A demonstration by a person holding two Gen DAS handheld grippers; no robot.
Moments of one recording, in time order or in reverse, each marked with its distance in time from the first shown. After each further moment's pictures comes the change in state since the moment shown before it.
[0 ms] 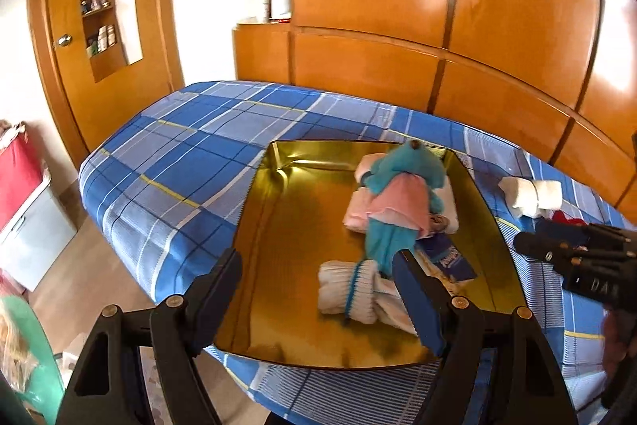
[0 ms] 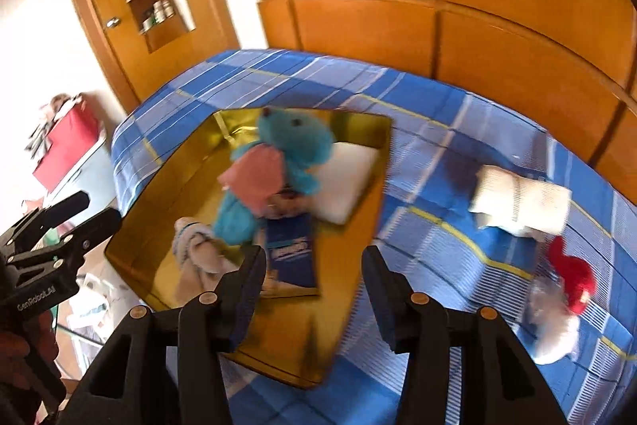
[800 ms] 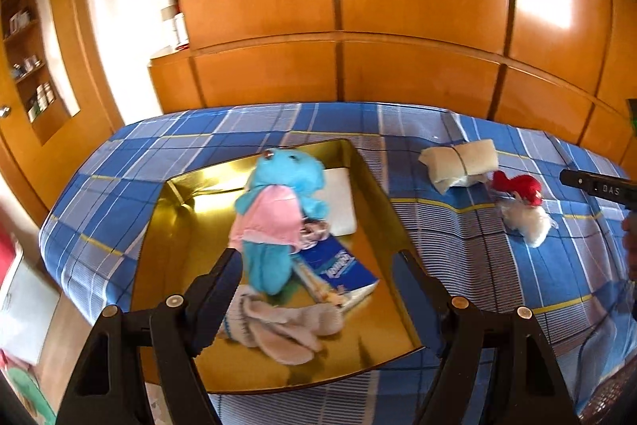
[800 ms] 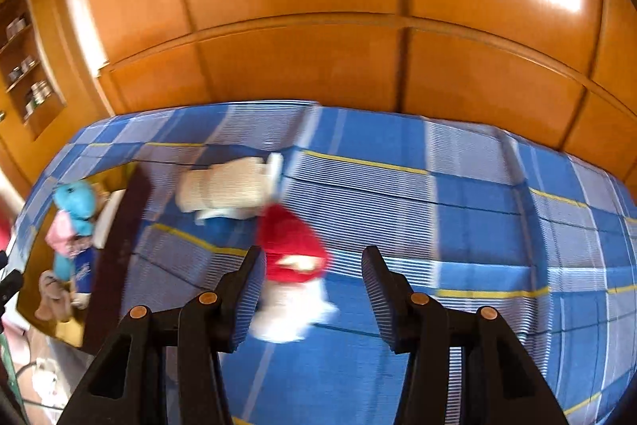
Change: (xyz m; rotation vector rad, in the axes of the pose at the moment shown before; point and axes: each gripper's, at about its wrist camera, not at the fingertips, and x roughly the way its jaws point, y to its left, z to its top) left arm -0.001 -0.109 0.008 0.242 0.003 -0.125; right arm -0.085 -0.206 -0.060 0.334 -0.094 -0.353
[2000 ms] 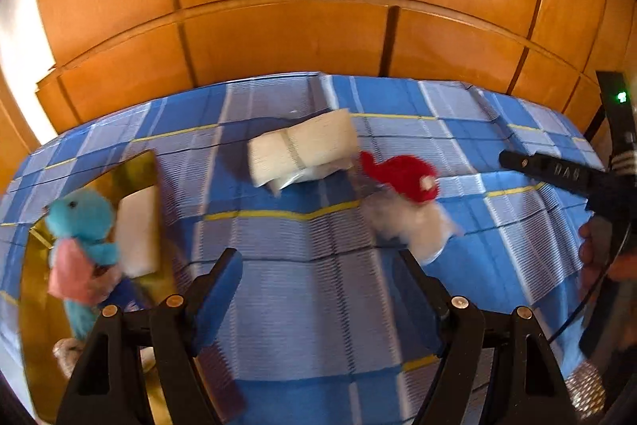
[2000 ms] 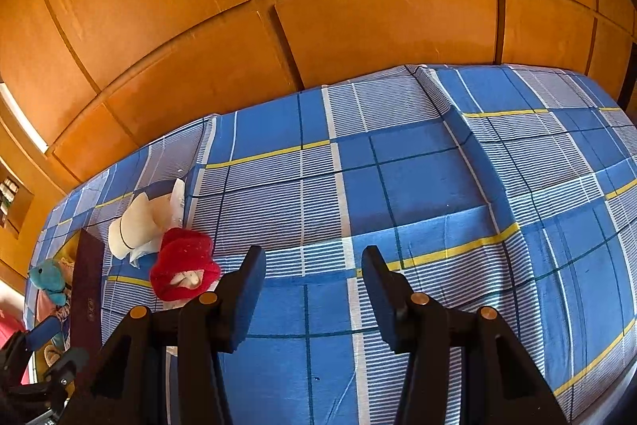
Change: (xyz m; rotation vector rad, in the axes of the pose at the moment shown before) left arm 0.062 -0.158 0.030 0.163 0.134 -0.251; right arm 0.013 -0.086 -0.015 0.335 0.011 -0.057
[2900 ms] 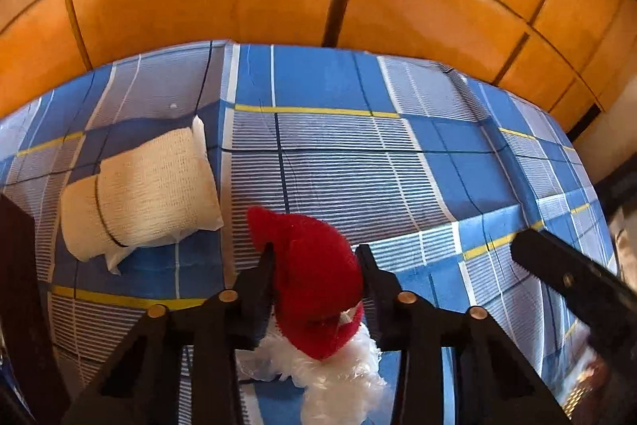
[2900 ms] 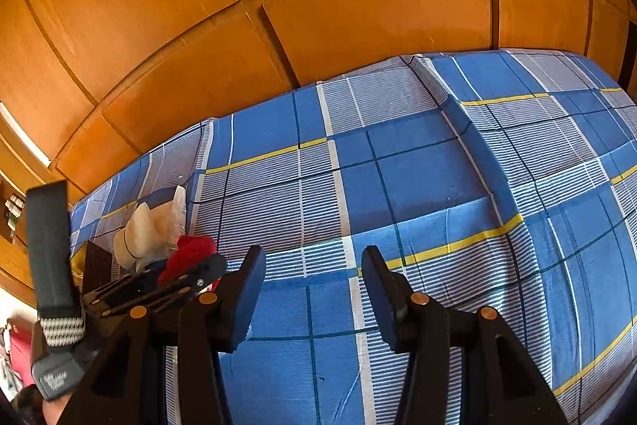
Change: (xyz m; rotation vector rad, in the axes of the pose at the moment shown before) left arm 0.123 -0.070 0.064 -0.027 0.134 -0.165; right arm 0.002 -0.006 0.004 0.060 0.022 0.035
